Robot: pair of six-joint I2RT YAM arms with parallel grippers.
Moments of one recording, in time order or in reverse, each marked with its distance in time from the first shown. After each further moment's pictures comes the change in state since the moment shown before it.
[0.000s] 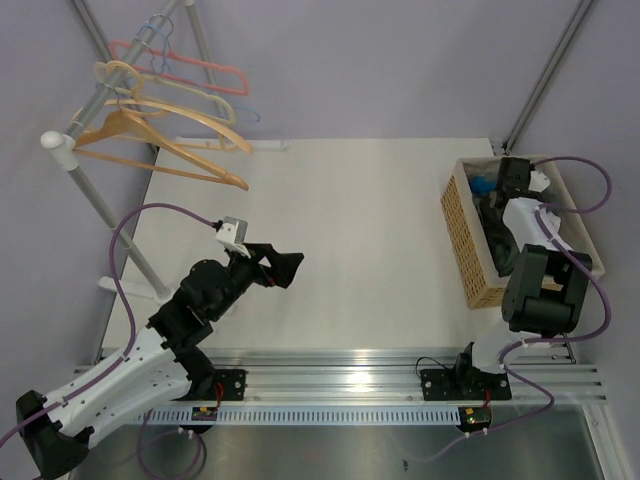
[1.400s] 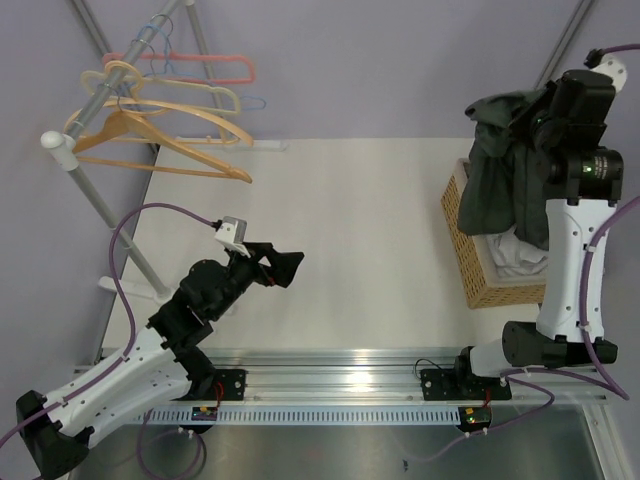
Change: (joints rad) left arm 0.000 -0.001 0.000 0.015 0.002 0.000; right arm 0.155 -0.175 0.932 -0.482 -0.051 -0.138
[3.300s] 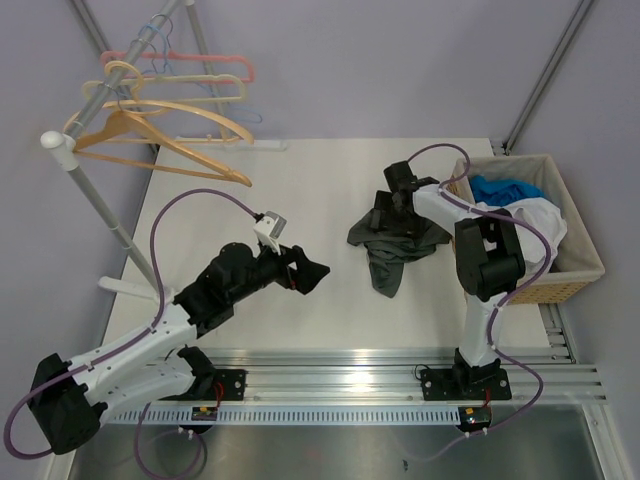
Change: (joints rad) left arm 0.000 0.259 0.068 0.049 0.273 0.008; right arm 0.386 0.499 -0.724 0.287 -0.071 0.023
